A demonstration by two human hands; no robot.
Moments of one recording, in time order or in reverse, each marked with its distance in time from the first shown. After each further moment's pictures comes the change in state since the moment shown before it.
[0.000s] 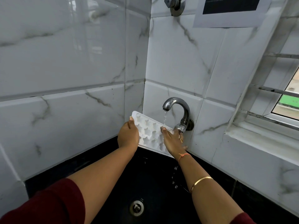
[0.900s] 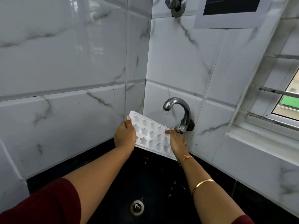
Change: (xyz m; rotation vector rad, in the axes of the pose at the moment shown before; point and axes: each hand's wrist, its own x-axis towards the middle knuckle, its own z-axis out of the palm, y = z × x) left_hand 0.001 -0.002 -0.009 -0.003 0.039 0.015; right_hand 0.024 0.025 0.007 0.181 0.064 0.056
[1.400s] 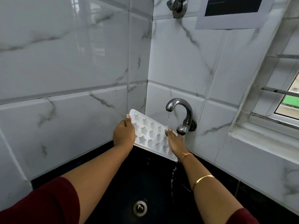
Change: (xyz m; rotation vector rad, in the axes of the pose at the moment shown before) left_hand 0.006 0.004 -0.014 -0.011 0.019 0.046; right_hand 0.009 0.001 0.009 0.004 -0.117 0.005
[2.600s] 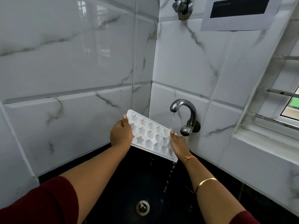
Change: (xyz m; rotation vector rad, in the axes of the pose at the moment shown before) left_hand 0.008 -0.007 -0.016 0.059 0.068 -0.022; right_hand 0.005 0.010 0.007 0.016 0.049 -0.078
